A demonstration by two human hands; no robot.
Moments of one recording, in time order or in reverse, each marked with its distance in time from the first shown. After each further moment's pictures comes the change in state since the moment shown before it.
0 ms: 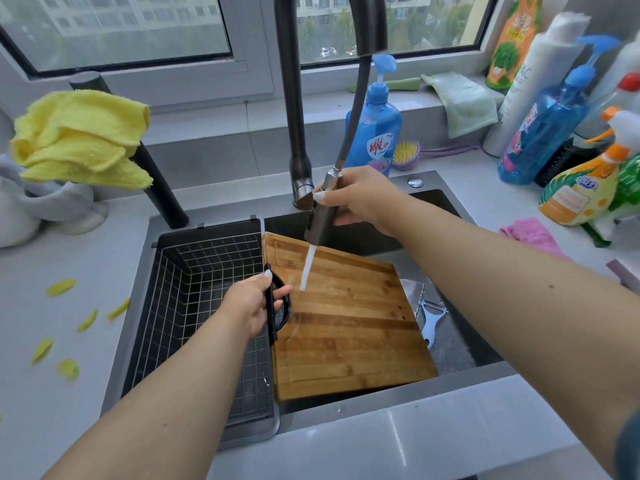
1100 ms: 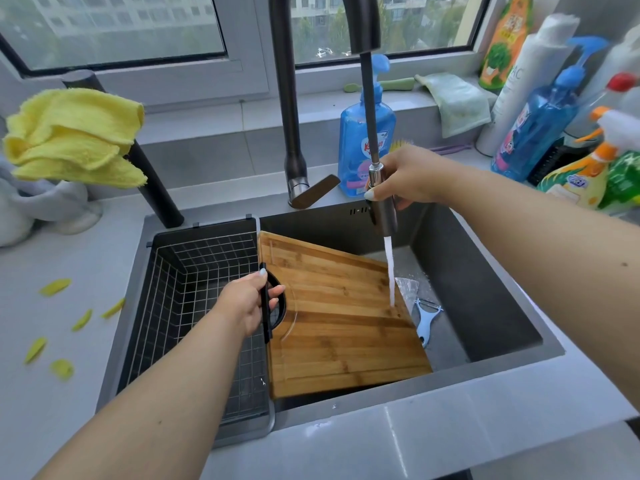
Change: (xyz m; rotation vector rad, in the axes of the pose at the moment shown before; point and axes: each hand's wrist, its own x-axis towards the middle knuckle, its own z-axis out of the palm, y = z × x) left_hand 0.006 -0.004 -0.003 0.010 0.024 0.009; right_hand -0.010 0.002 -0.069 -0.592 0.059 0.002
